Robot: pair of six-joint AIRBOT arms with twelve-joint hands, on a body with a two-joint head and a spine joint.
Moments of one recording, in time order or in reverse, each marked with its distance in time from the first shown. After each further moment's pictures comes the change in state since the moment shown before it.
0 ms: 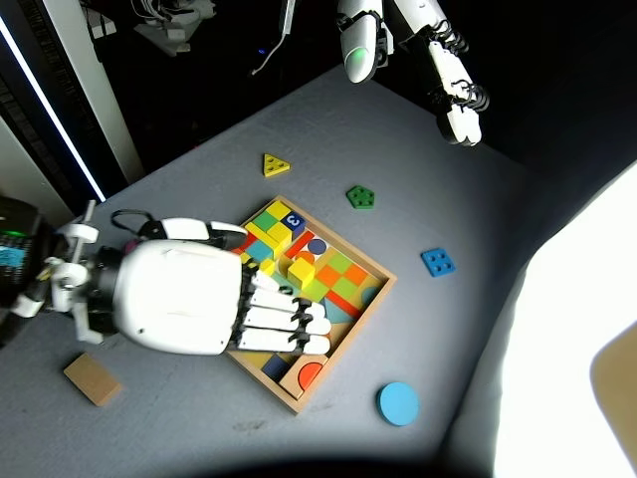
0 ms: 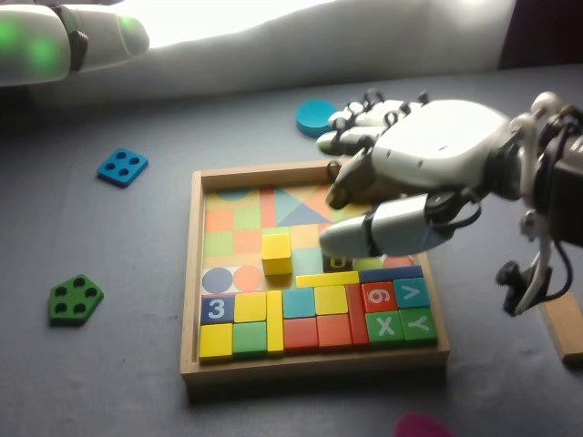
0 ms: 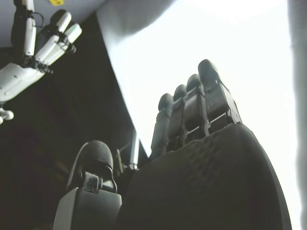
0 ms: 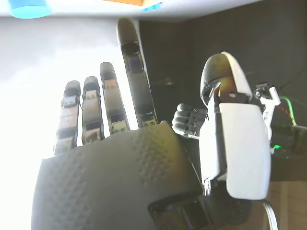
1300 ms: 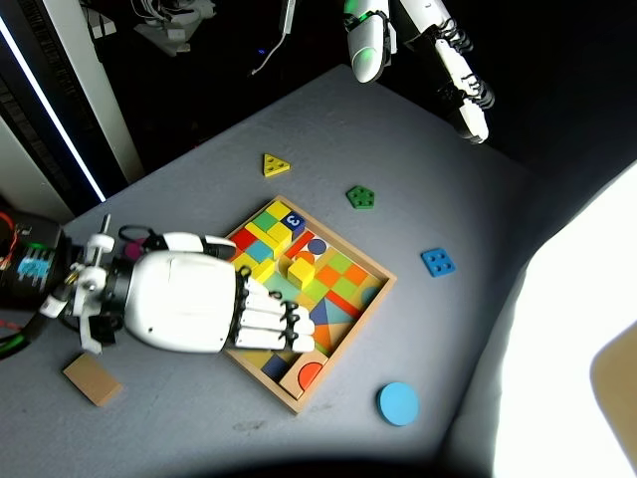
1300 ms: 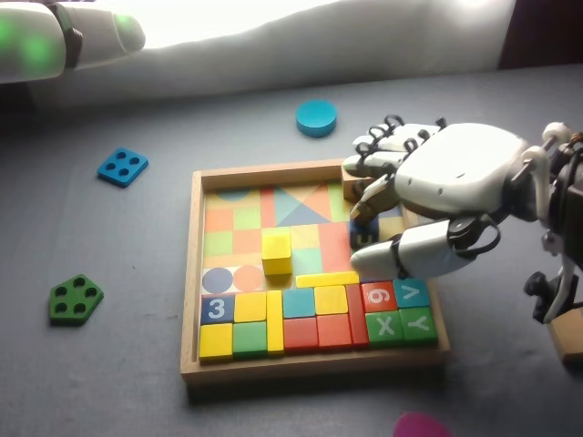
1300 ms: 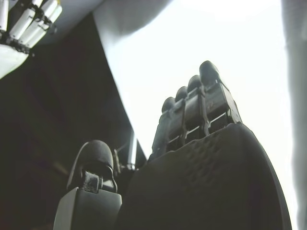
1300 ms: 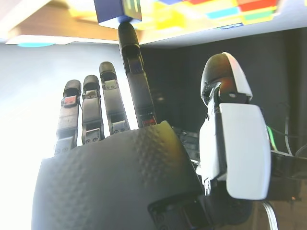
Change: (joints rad) left arm 0.000 0.000 0.013 0.000 0.007 -0.002; right arm -0.081 0.007 0.047 0.002 0.037 -0.084
